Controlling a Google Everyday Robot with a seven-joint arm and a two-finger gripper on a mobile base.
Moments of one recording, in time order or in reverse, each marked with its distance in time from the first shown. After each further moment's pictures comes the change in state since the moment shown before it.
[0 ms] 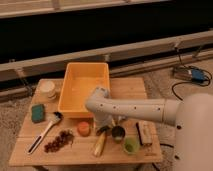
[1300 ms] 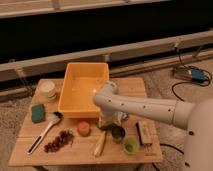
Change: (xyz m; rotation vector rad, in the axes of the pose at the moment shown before) arm -0.015 -0.025 -0.015 -0.023 -0.039 0.135
